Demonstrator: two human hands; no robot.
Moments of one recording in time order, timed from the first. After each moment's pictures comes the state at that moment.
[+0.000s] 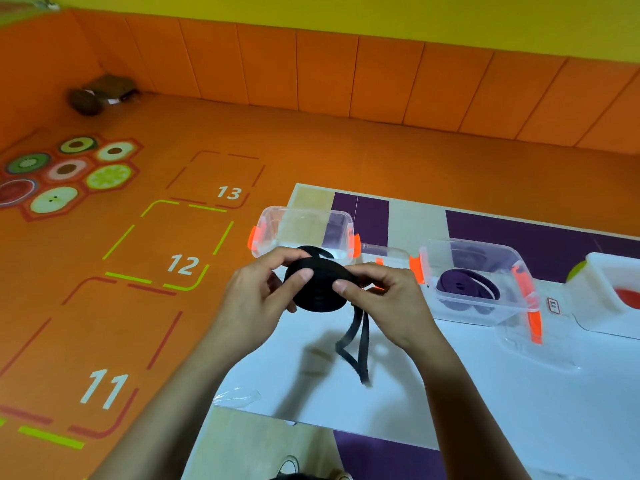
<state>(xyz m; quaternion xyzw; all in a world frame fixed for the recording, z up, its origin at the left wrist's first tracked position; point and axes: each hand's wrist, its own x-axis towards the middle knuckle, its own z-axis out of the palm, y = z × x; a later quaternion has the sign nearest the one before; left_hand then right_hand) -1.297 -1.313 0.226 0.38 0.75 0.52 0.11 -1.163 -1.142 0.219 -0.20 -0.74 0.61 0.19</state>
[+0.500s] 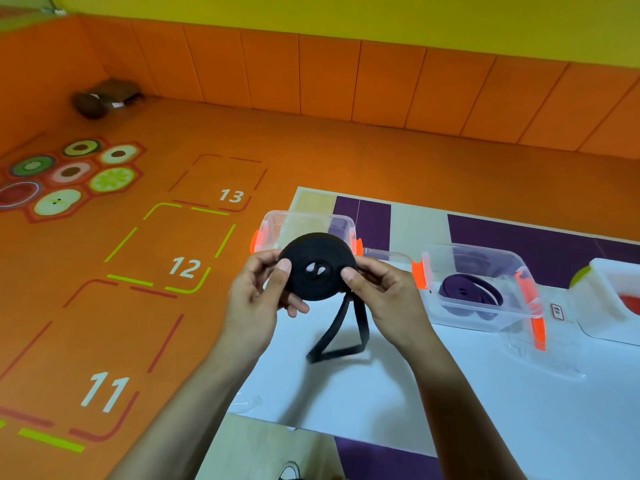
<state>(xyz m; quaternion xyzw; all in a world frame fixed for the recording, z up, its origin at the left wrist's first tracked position) -1.287 -1.301 0.216 0.20 0.63 0.72 0.20 -1.173 -1.145 0.221 -0.19 -0.68 0.67 0.22</state>
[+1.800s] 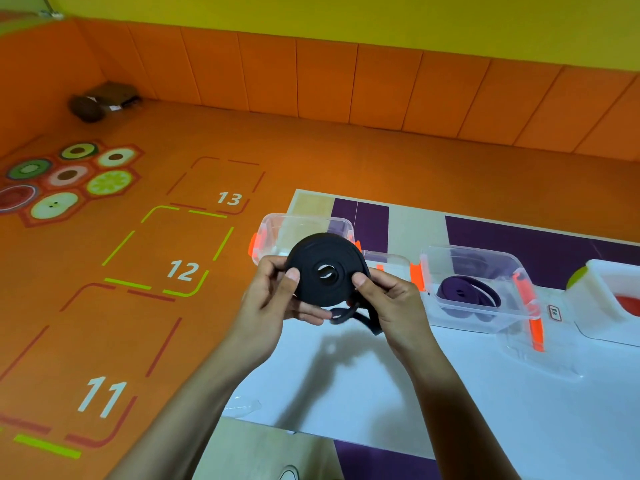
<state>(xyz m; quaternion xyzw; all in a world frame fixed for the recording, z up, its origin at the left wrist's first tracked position) -1.282 -1.300 0.226 0.26 0.62 0.69 0.28 -1.170 -1.141 0.210 -0.23 -0.59 0.73 0.24</state>
